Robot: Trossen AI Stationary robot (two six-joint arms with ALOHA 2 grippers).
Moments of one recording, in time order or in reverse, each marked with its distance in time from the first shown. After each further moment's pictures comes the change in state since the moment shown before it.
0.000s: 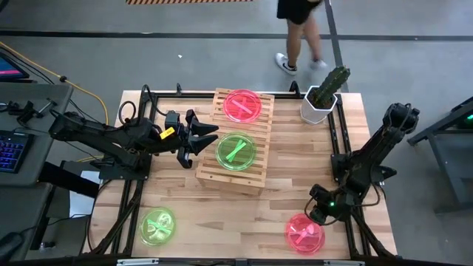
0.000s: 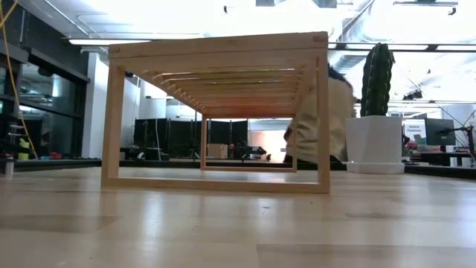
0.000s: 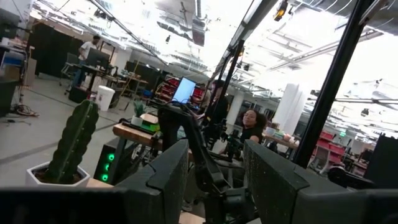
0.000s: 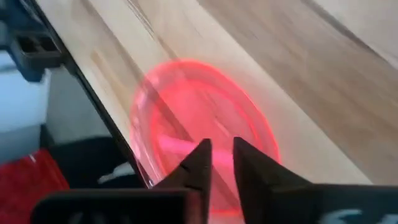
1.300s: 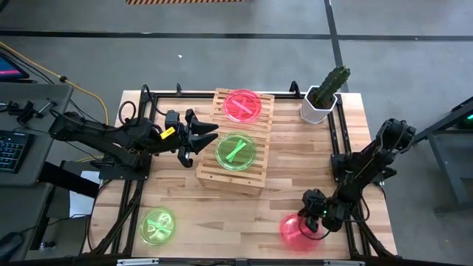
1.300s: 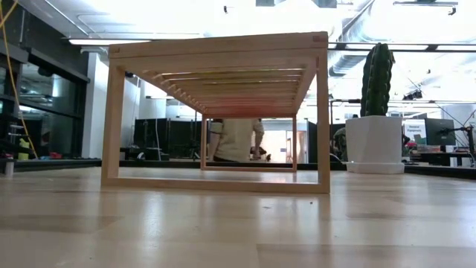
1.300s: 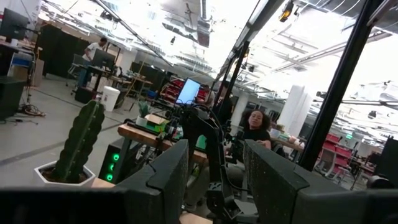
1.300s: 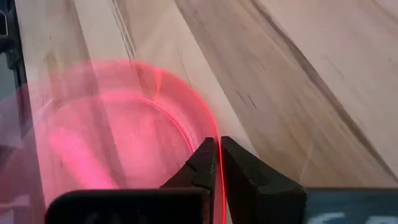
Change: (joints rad) left arm 0.000 0.000 0.000 -0.001 -0.023 0.000; right arm 0.037 0.357 0.004 0.182 0.235 -0.313
